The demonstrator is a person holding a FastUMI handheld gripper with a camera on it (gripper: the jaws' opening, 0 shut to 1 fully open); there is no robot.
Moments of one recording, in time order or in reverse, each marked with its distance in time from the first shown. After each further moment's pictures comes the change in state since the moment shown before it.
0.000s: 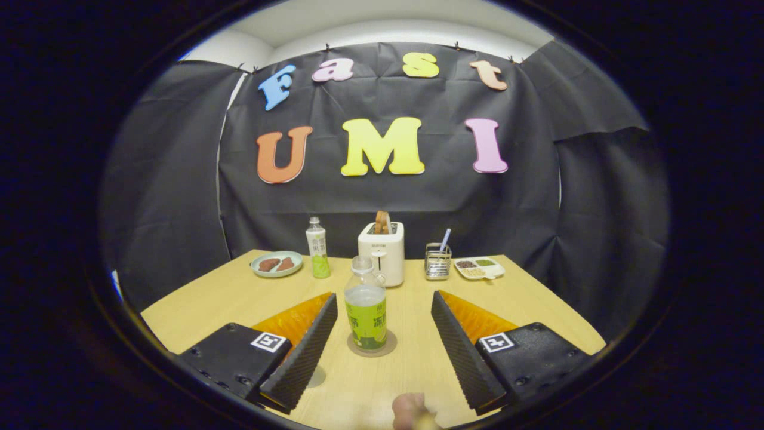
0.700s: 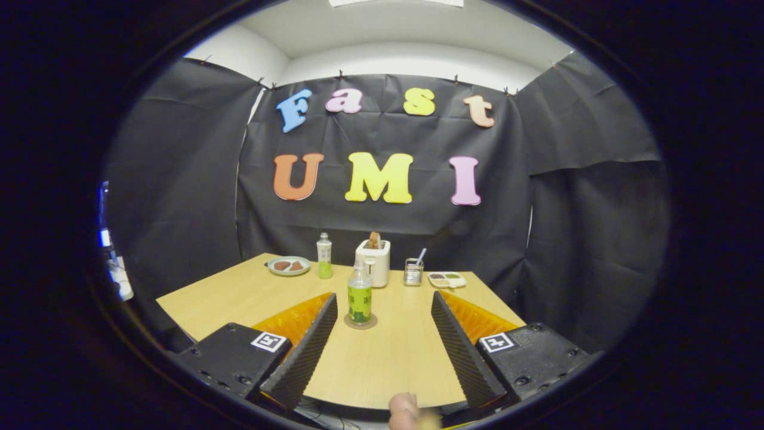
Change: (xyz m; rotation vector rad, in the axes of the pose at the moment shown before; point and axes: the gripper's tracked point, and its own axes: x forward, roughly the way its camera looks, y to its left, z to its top) arm -0.201 -0.023 0.005 -0.073 -0.112 -0.052
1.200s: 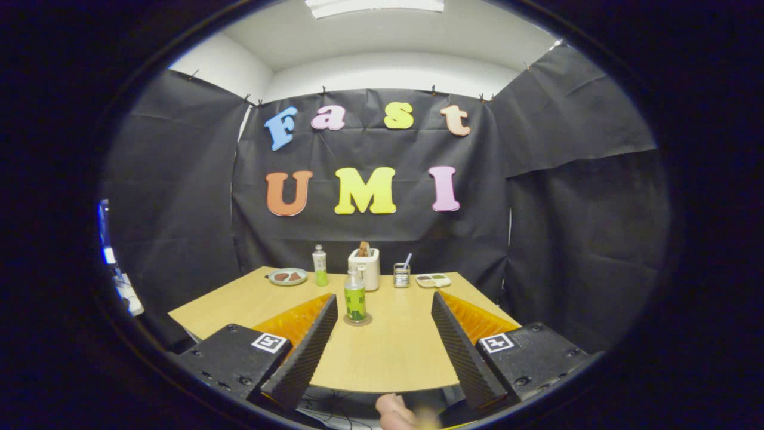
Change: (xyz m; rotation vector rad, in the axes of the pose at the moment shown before) arm -0.073 -0.013 0.001 0.041 -0.005 -0.053
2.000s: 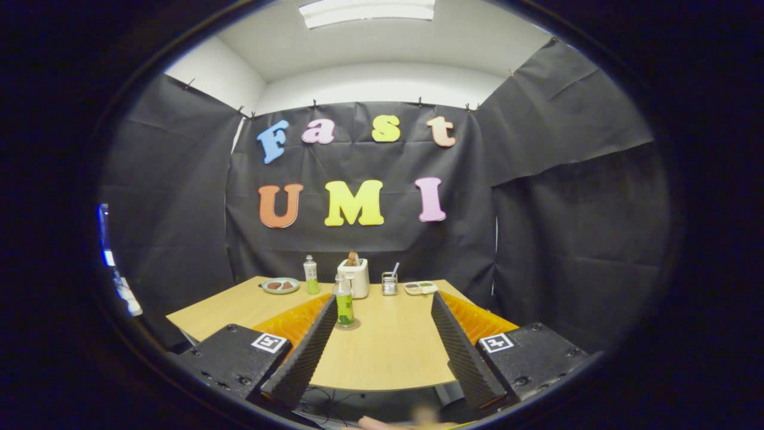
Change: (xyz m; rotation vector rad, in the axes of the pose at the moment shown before) arm -0.031 -0.024 0.004 0.042 -0.075 0.002
